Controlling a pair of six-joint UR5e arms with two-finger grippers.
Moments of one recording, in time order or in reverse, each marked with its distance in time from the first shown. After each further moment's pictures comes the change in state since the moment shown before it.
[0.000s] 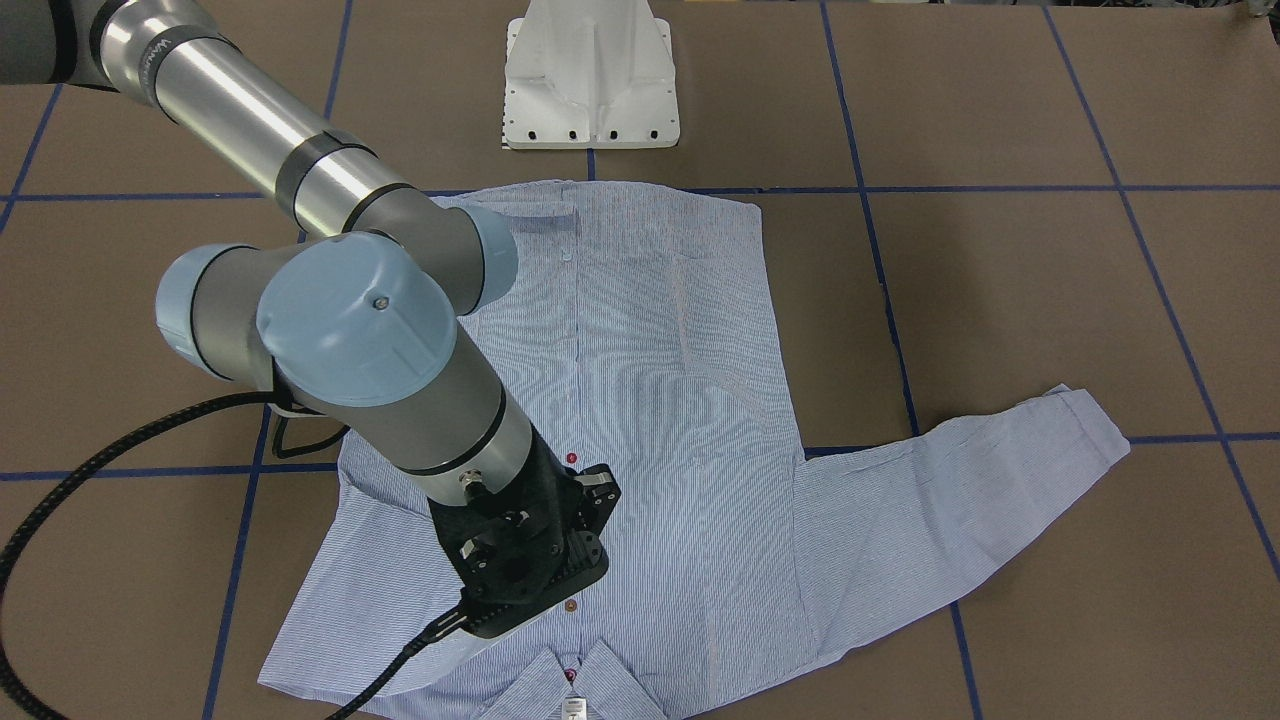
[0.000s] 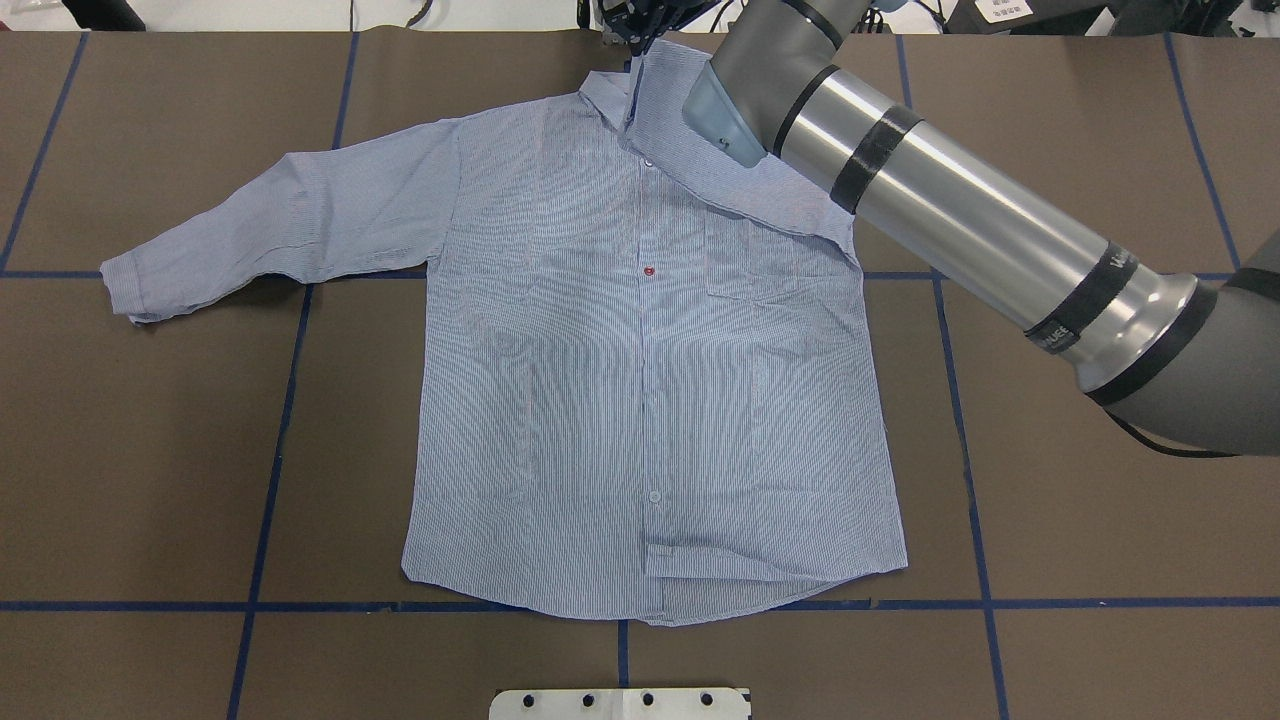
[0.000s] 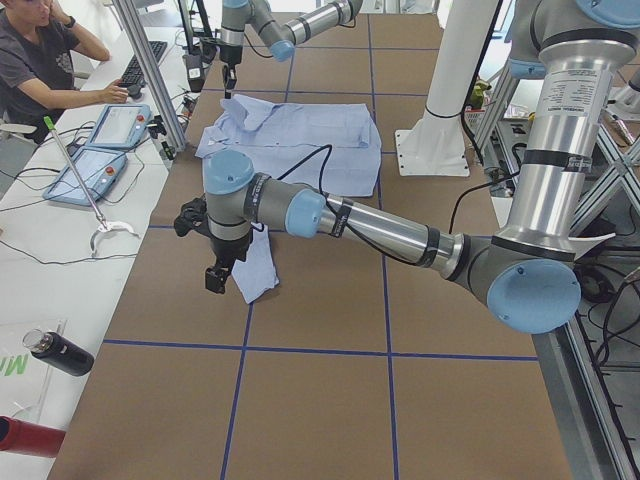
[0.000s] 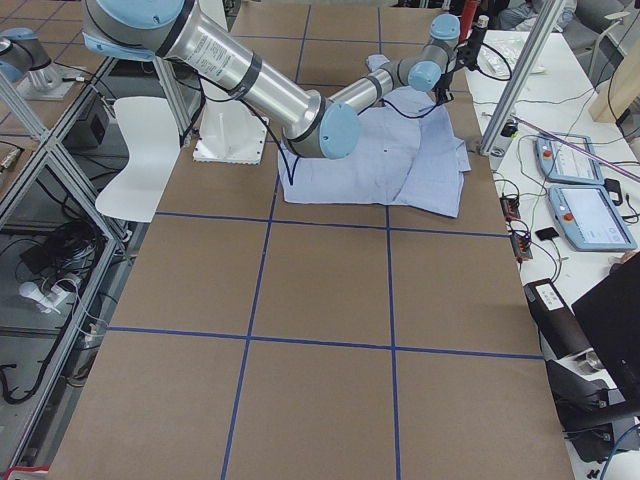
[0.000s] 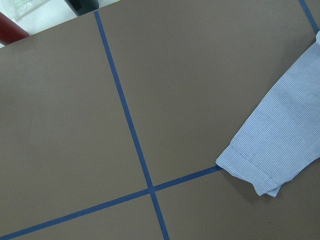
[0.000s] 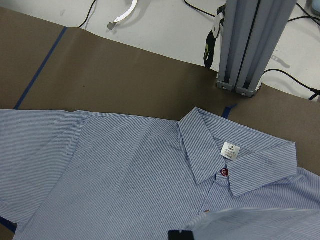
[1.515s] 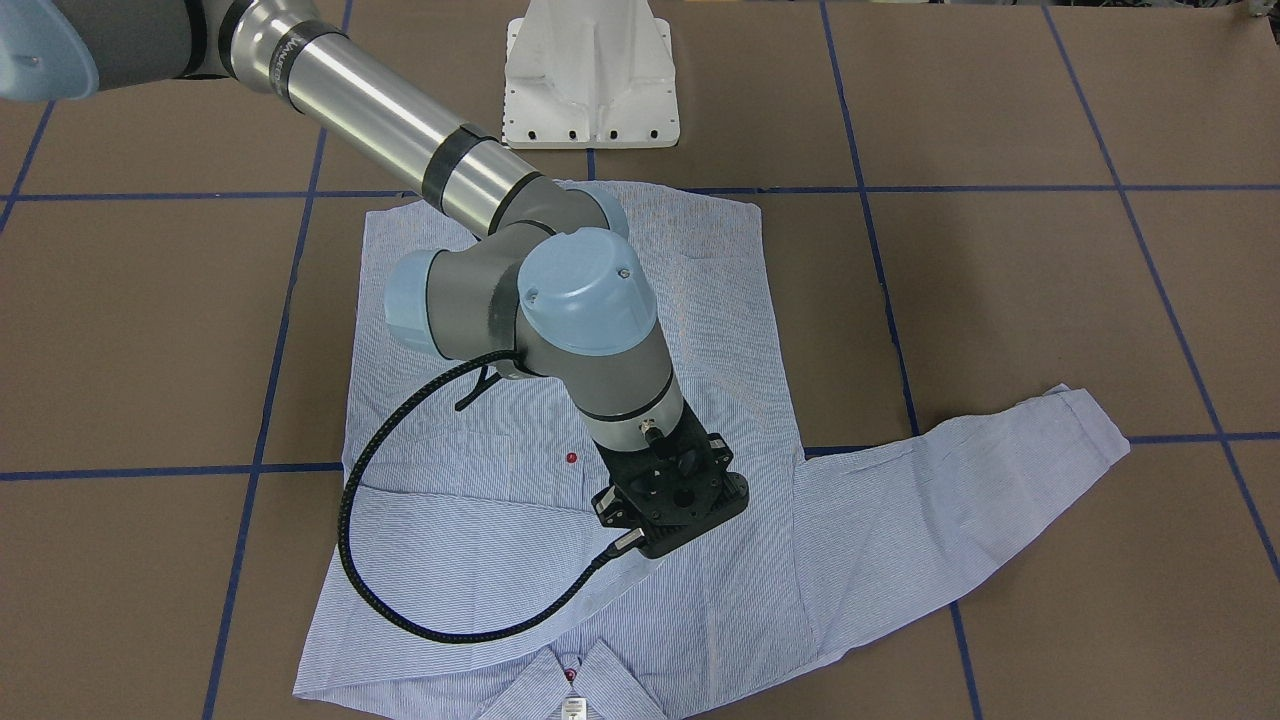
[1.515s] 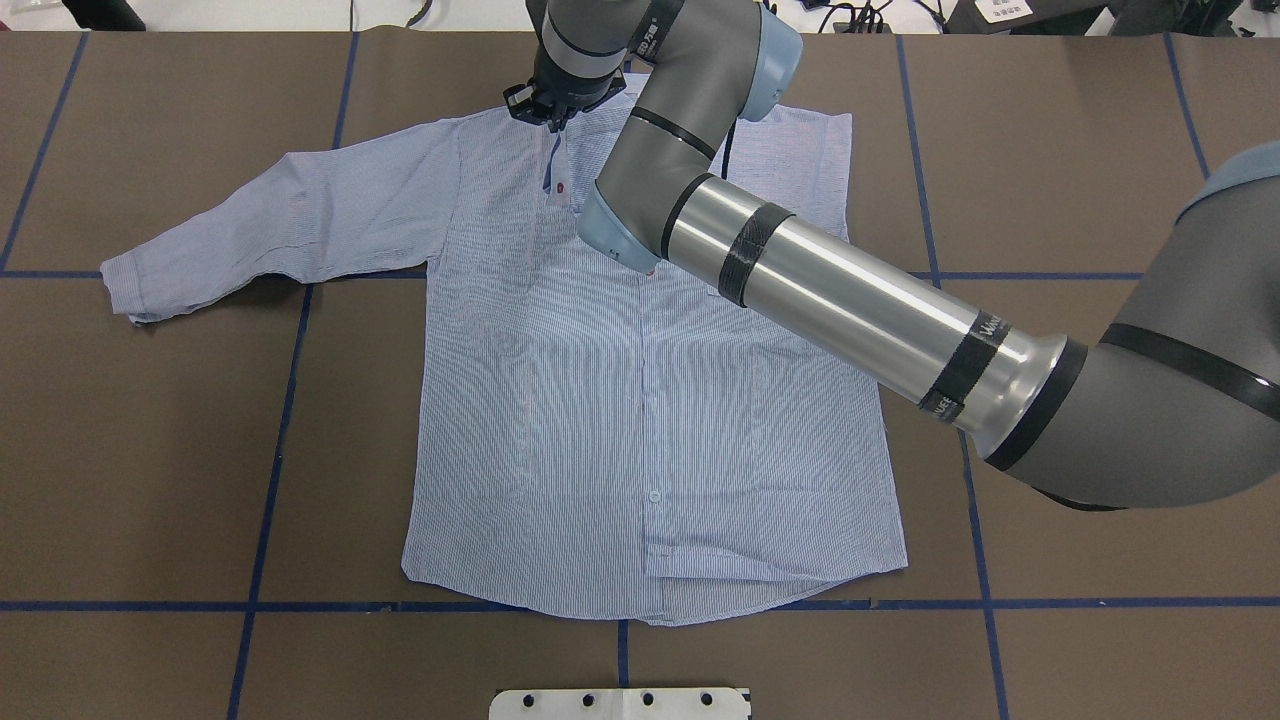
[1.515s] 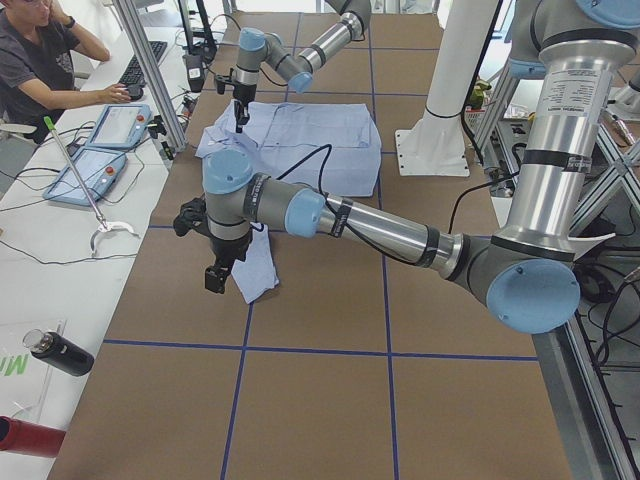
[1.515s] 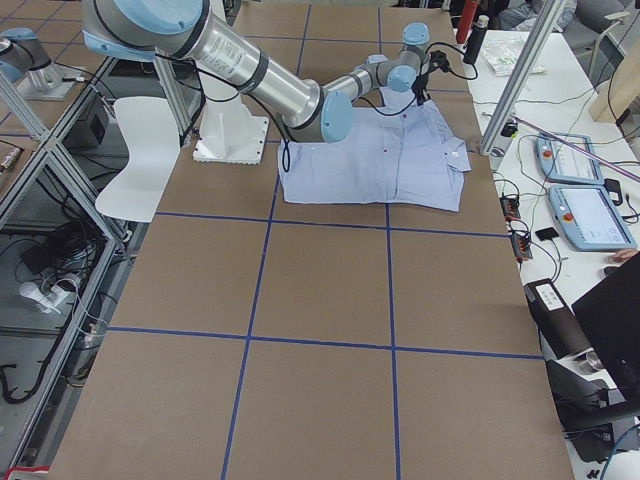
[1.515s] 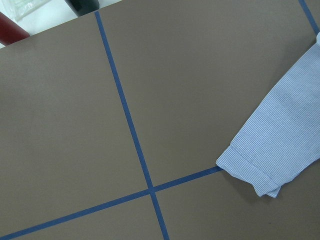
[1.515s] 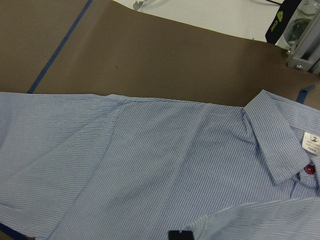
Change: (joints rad) left arm 0.000 -0.003 0.001 0.001 0.000 -0.002; right arm -0.149 0.097 -0.160 0.090 -0.176 0.083
